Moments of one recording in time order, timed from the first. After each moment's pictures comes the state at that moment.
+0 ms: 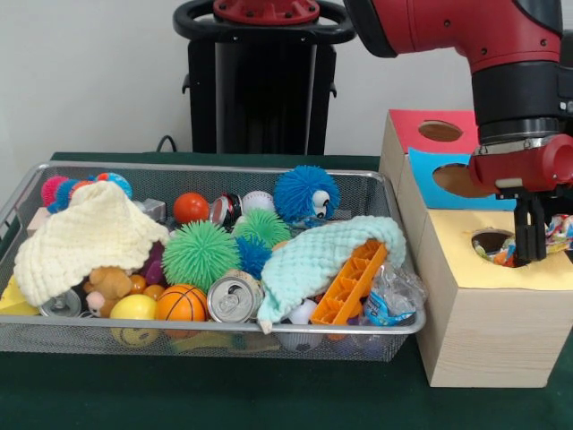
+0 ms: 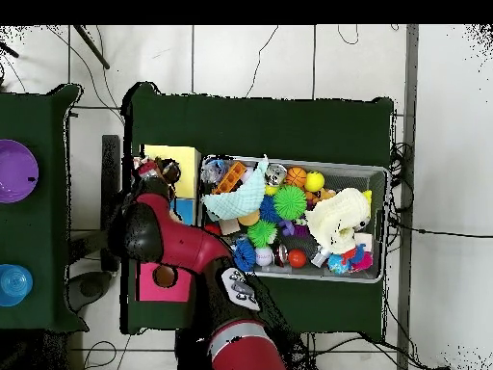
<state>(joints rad) -0.05 -0.60 0.23 1.90 0.44 -0.34 2.45</state>
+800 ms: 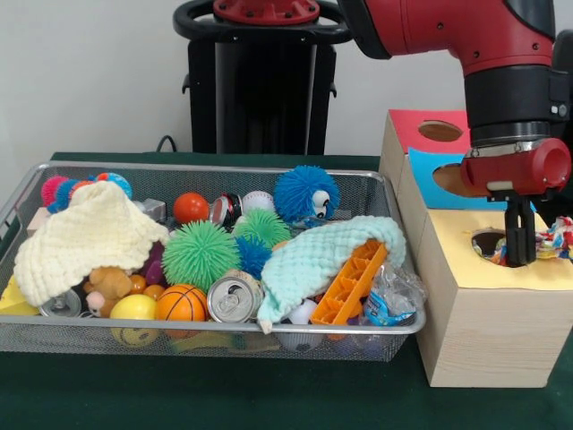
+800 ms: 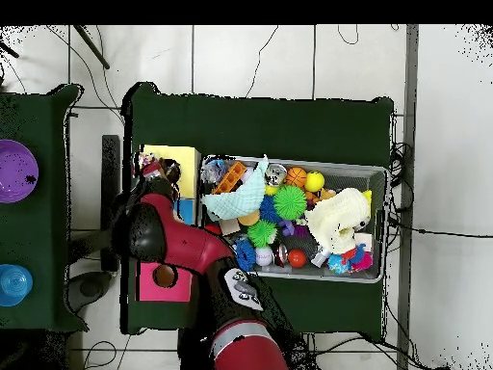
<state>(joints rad) -0.05 -0.60 0.22 1.90 0.44 -0.34 2.45</state>
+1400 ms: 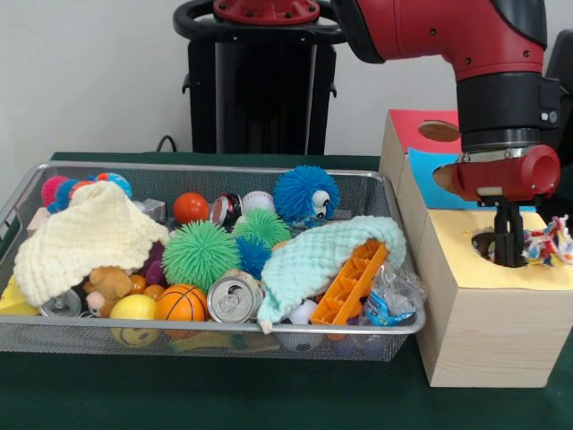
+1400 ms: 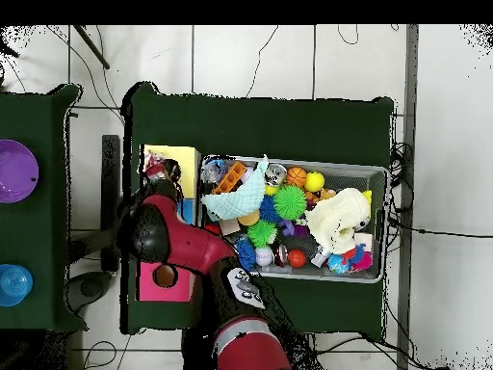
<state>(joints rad) -0.06 -0.58 0.22 1.90 0.43 -0.35 2.45</state>
